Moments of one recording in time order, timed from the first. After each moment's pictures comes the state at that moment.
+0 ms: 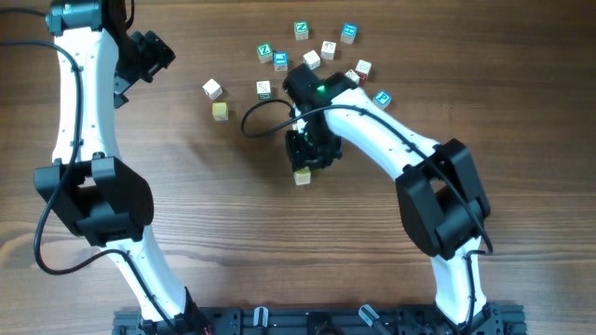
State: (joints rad) left arm 0.13 2.11 2.14 -1.37 -0.06 -0.63; right arm 0.62 2.16 1.70 -1.10 -0.29 0.43
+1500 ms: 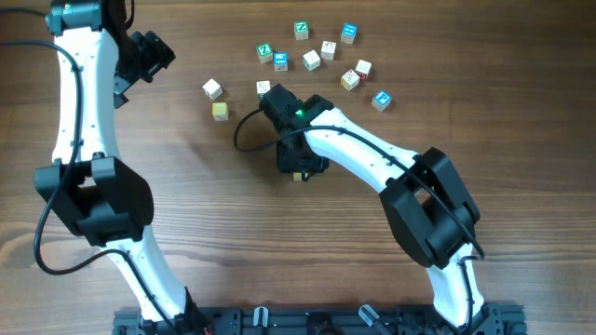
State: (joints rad) left arm 0.13 2.11 2.14 -1.37 -0.06 -0.63; right arm 0.72 2.15 1.63 -0.94 -0.03 0.68
